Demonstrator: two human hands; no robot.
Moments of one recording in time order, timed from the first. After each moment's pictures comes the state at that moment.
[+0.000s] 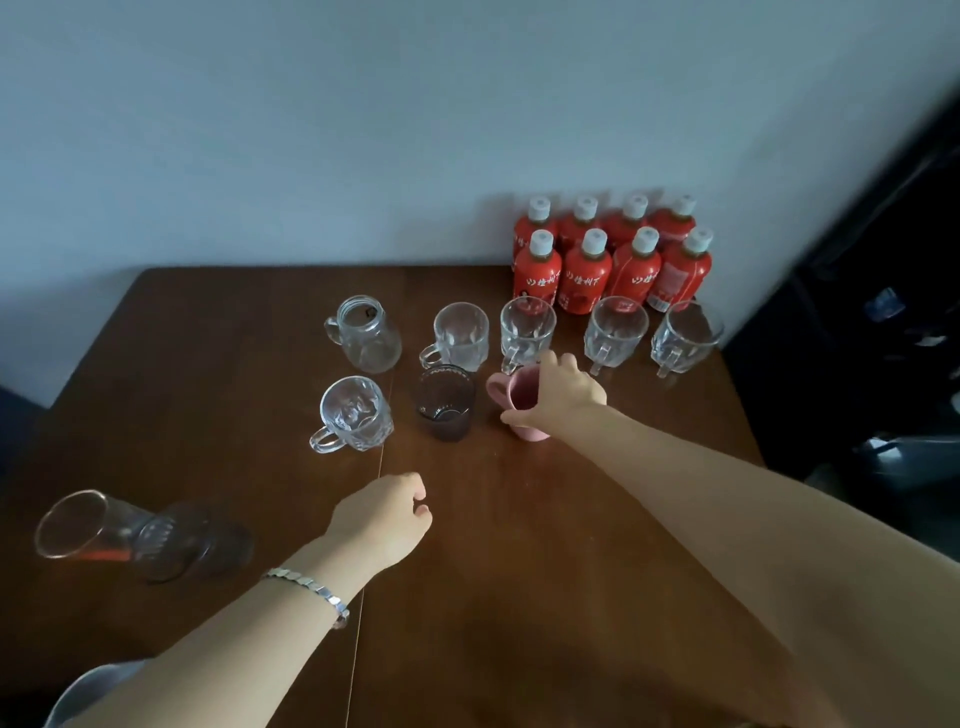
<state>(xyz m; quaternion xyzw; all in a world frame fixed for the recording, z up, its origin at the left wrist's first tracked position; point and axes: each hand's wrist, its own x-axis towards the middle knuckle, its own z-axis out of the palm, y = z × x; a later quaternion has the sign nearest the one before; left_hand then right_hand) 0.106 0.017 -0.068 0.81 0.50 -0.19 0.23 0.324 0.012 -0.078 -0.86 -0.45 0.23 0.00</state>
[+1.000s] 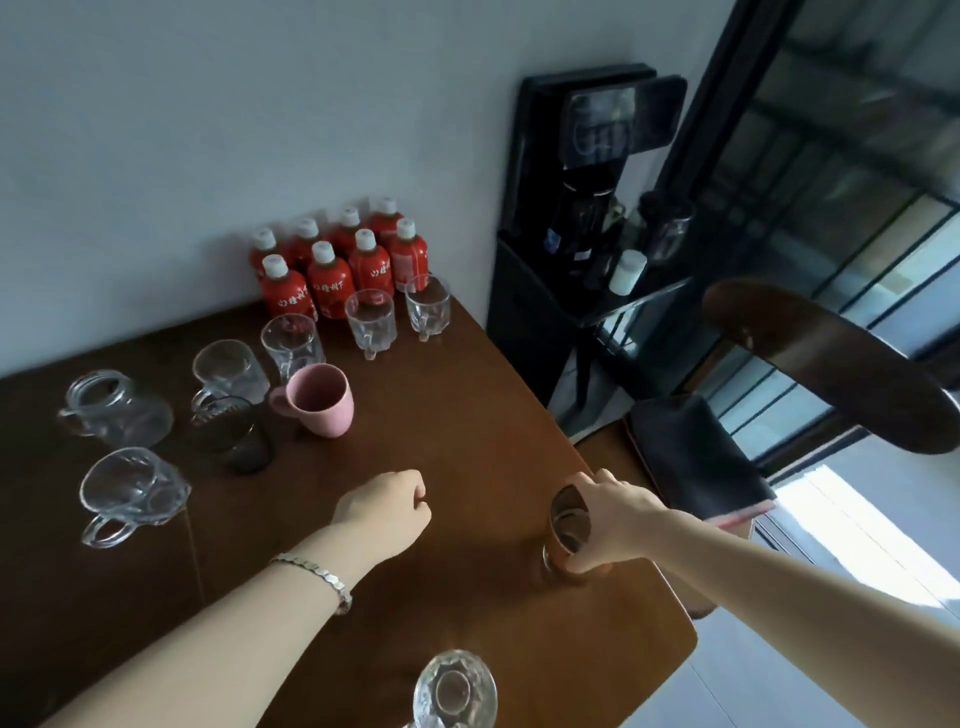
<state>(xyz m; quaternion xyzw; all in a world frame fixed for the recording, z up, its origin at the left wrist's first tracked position) 0.201 -0.105 -0.049 0.92 0.26 -0.20 0.21 0.324 -0.321 -0.056 -0.90 -0.29 0.33 -0.08</state>
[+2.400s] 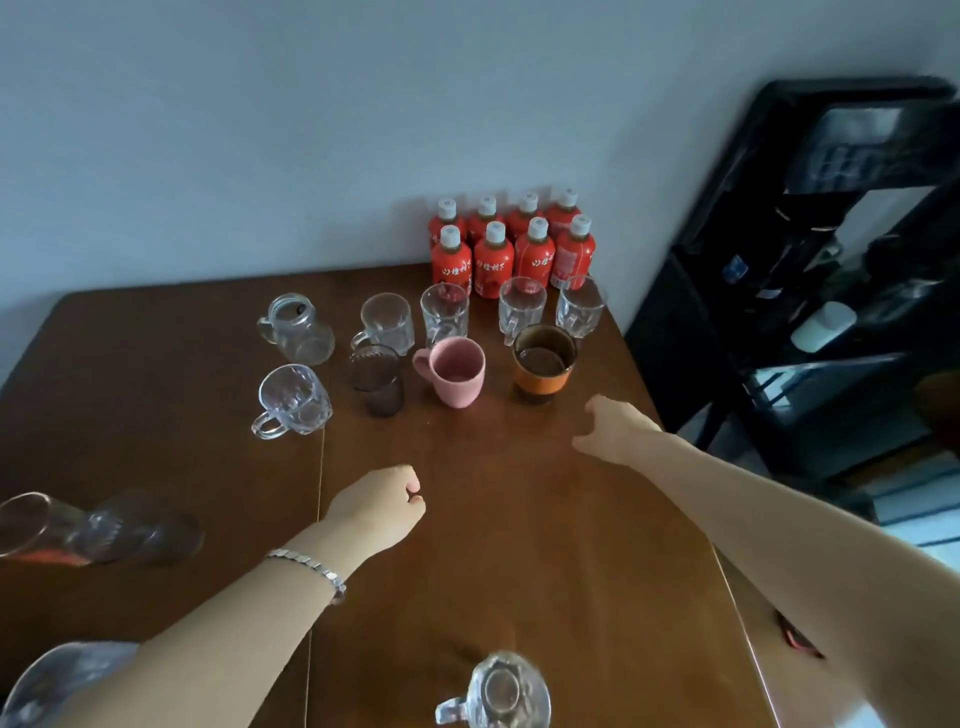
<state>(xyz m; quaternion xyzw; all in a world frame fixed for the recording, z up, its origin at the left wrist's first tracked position) 0.124 -0.053 -0.054 0.84 0.45 -0.19 0.24 0.373 -0.159 -0.059 -0.89 -0.34 0.30 -0.01</state>
